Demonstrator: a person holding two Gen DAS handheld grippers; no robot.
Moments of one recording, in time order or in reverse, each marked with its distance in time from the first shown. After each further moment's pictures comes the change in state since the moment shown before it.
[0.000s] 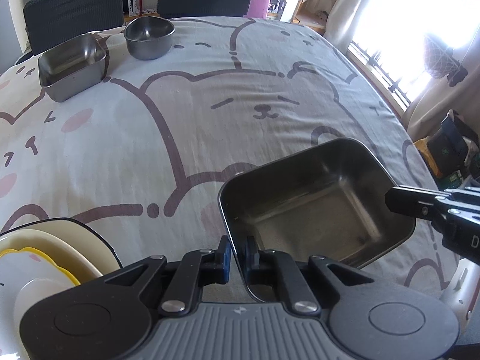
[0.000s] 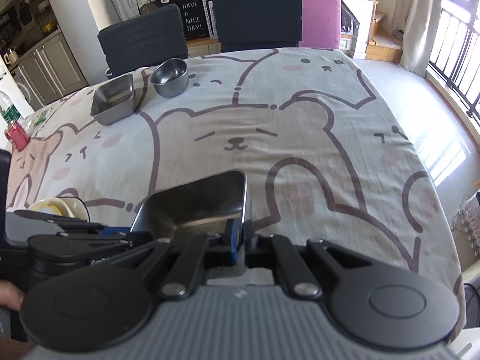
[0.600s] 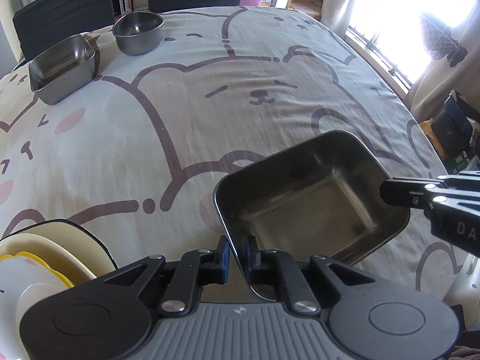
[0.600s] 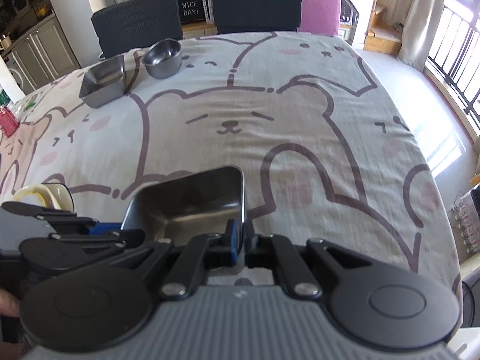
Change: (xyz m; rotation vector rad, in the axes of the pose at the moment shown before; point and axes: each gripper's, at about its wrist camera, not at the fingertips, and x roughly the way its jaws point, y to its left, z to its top) left arm 0.010 -0.007 -0.003 0.057 0.032 0.023; right arm 0.019 -0.001 0.000 -0.020 0.065 -0.033
